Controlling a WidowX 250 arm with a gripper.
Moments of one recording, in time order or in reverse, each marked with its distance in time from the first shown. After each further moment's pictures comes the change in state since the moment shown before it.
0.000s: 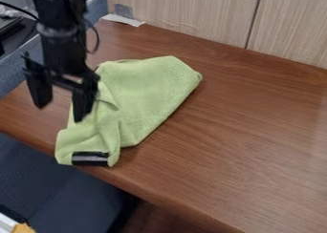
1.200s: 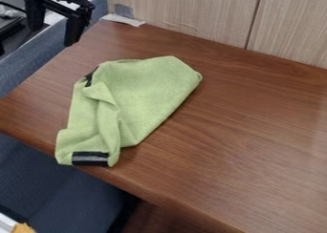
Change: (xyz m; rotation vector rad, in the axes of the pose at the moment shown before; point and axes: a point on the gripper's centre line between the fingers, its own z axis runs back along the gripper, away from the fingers) arm 0.088 0.085 0.039 0.190 0.114 0.138
